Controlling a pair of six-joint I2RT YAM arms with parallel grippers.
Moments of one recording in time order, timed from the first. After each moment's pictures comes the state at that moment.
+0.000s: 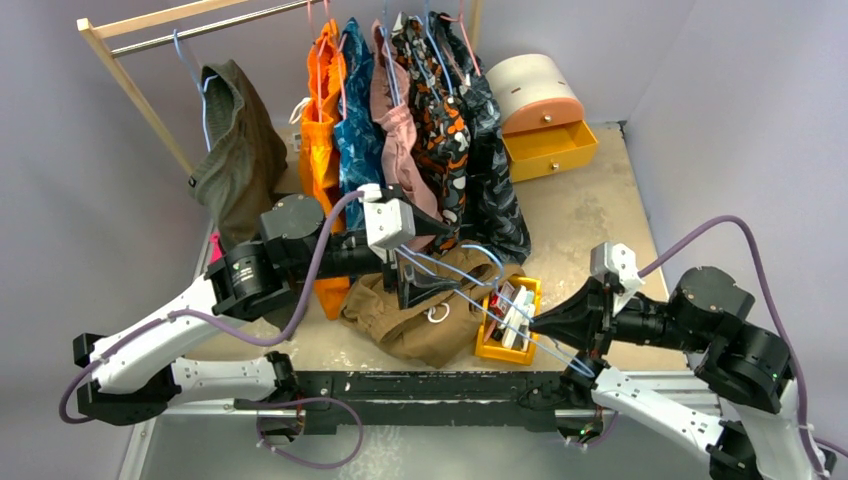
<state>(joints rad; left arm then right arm) -1.11 1.04 1.39 -0.36 0.28 0.03 0.84 0.53 1.30 -0.99 -0.44 0.12</state>
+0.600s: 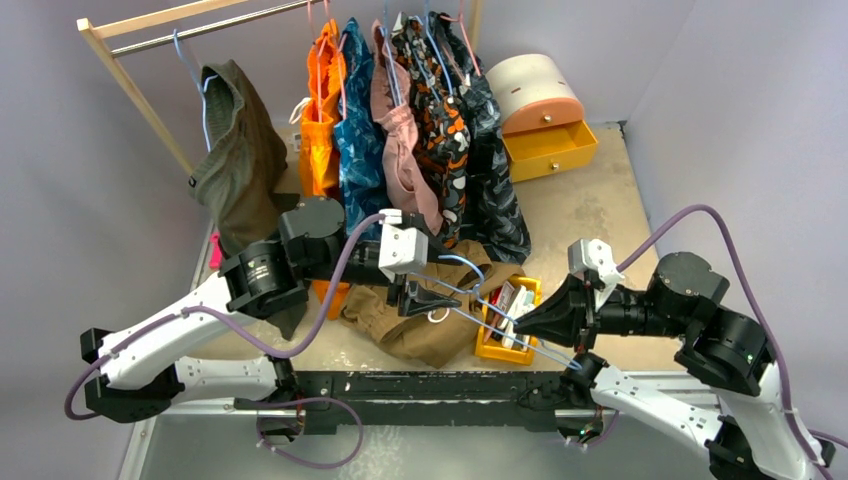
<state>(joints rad) -1.11 1.07 1.37 -0.39 0.49 0.15 0.84 0.60 1.27 -0.92 -0.57 0.09</state>
